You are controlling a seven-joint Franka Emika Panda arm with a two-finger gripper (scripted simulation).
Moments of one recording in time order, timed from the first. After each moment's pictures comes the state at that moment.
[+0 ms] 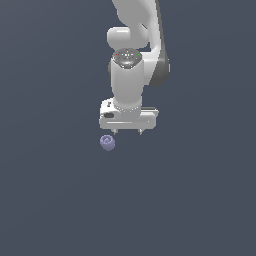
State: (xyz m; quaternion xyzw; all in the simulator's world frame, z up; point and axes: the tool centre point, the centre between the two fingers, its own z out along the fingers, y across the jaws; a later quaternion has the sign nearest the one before) arm -0.008 -0.001 0.189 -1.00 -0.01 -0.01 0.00
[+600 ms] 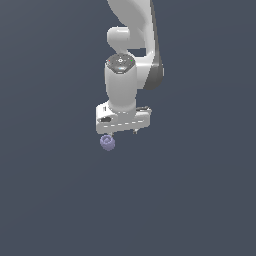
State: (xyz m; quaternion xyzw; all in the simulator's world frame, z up) arm -0.012 -0.018 0.175 -1.00 -0.09 -0.01 0.00
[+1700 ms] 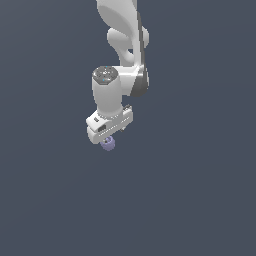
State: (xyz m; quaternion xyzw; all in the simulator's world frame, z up) arm -0.029 -0.063 0.138 -0.94 -0.34 0.00 0.00
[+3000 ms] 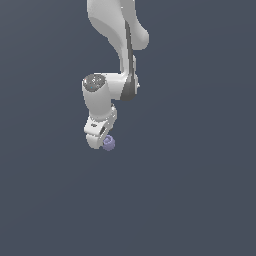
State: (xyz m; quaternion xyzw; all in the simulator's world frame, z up) arm -0.050 -0.102 0.103 -0.82 -0.57 0.00 0.00
